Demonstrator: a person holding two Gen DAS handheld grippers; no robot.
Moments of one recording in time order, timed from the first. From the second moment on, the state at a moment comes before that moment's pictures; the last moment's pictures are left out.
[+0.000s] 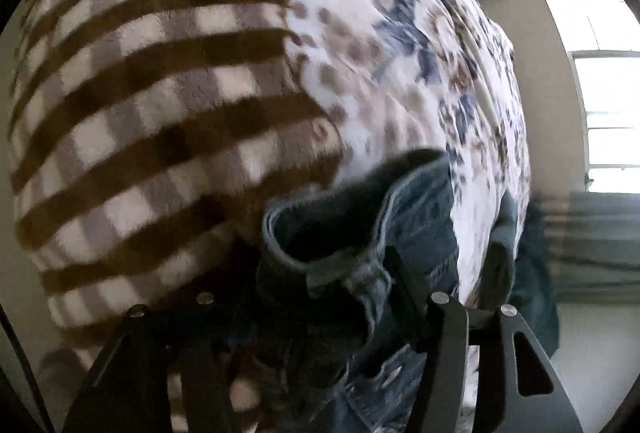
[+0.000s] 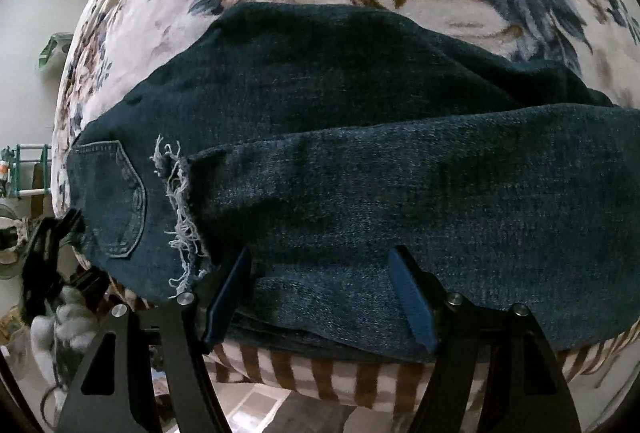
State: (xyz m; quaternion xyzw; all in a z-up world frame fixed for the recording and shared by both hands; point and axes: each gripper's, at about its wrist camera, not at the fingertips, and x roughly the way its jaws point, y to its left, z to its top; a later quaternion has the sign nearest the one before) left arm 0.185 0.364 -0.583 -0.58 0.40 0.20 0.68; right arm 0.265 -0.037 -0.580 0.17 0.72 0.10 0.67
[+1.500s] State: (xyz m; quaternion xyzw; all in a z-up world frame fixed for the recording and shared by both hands) left arm 0.231 -0.164 -0.538 0.12 0.54 -0.09 0.83; right arm 0.193 -0.353 -0.549 0.28 0.66 -0.05 0.70
